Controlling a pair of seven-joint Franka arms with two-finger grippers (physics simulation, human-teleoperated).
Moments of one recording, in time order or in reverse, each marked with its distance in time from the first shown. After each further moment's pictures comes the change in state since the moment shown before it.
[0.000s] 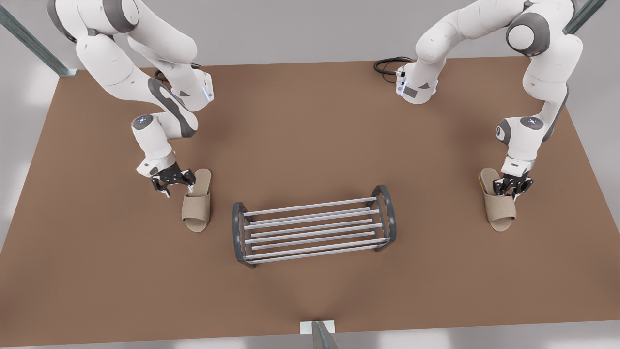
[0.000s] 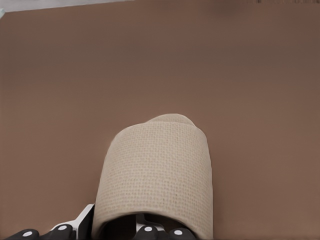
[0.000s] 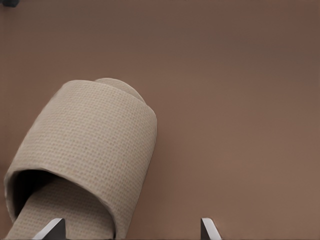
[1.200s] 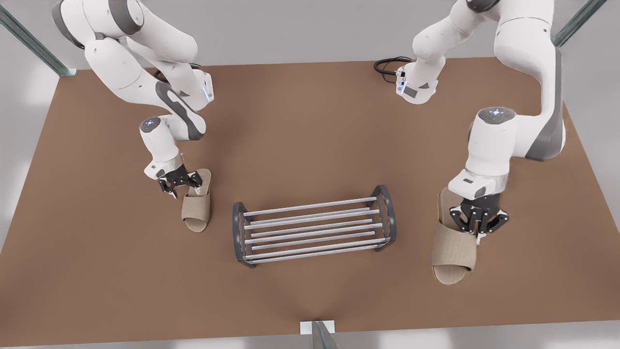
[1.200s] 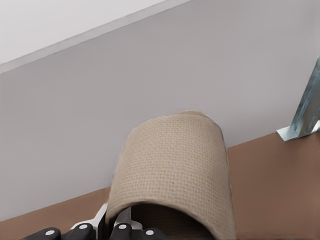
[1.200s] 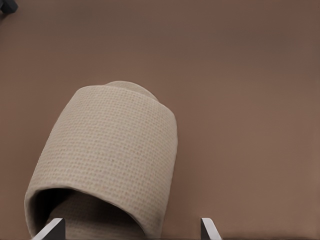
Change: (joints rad) left arm -0.266 -0.245 -0.662 0.633 0.078 -0.994 -0.316; right arm 0.049 0.032 0.021 0.027 0.137 -0.001 -0.012
